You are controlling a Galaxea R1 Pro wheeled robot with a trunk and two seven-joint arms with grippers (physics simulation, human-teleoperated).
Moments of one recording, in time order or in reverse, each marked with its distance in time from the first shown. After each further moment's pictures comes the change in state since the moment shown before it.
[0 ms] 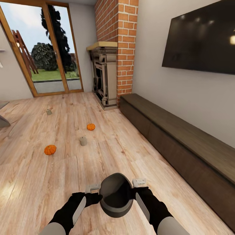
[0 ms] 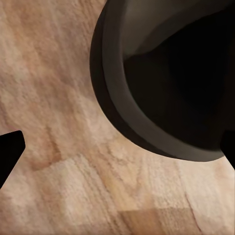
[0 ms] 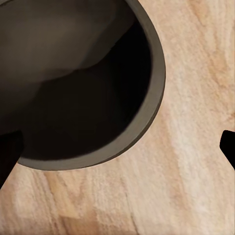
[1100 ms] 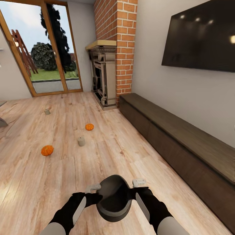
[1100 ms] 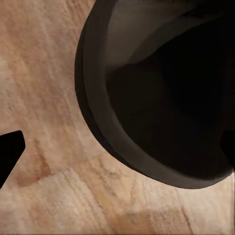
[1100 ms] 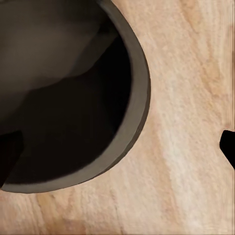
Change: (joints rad) left arm 0.000 0.000 -0.004 0.001 0.001 0.000 0.000; right arm 0.000 0.000 0.000 0.000 0.000 -0.001 0.001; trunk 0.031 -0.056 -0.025
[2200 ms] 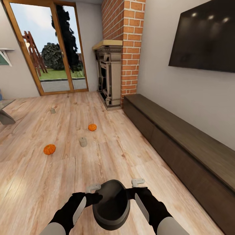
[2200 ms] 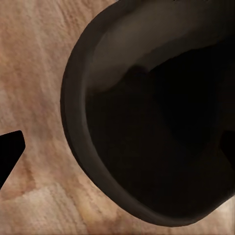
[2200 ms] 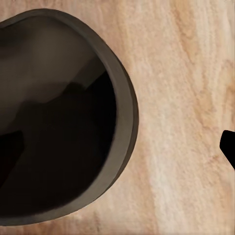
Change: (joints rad) left arm 0.000 0.000 0.000 -0.001 0.000 -0.001 -0.001; right arm 0.000 0.000 0.028 0.000 0.000 -0.019 -0.001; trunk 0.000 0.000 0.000
